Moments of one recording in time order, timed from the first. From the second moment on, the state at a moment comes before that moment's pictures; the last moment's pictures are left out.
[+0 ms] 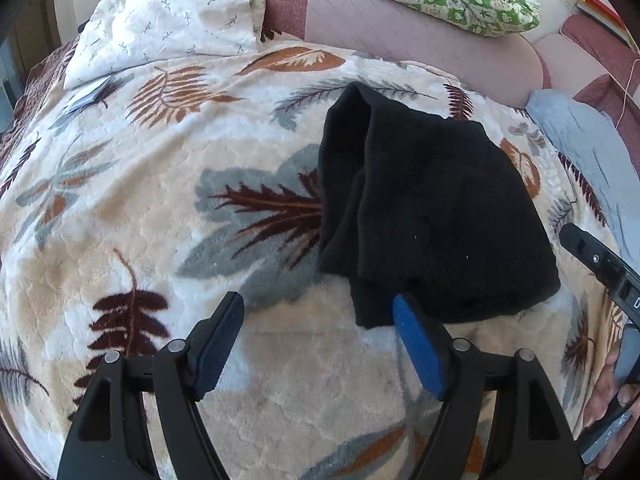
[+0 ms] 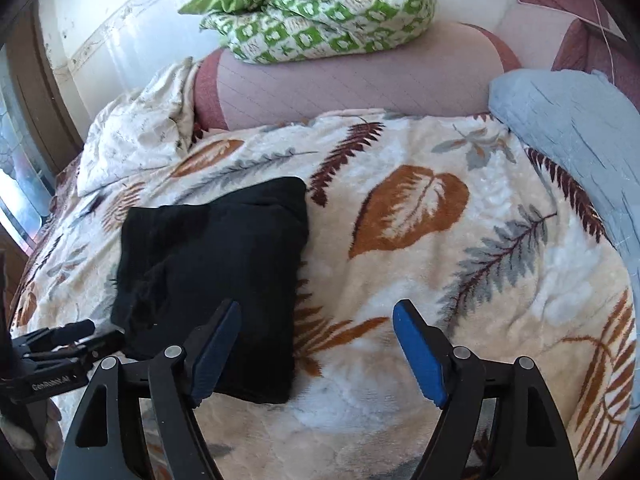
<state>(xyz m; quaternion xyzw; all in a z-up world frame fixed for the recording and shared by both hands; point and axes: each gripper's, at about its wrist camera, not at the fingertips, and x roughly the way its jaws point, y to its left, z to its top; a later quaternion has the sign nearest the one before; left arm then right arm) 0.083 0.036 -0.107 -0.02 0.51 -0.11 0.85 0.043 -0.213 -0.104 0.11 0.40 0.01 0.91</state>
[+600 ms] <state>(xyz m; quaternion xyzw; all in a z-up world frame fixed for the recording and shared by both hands) -0.067 0.107 -0.064 -0.08 0.41 -0.05 0.91 -0.117 -0.128 -0.101 0.06 0.34 -0.03 0.94</state>
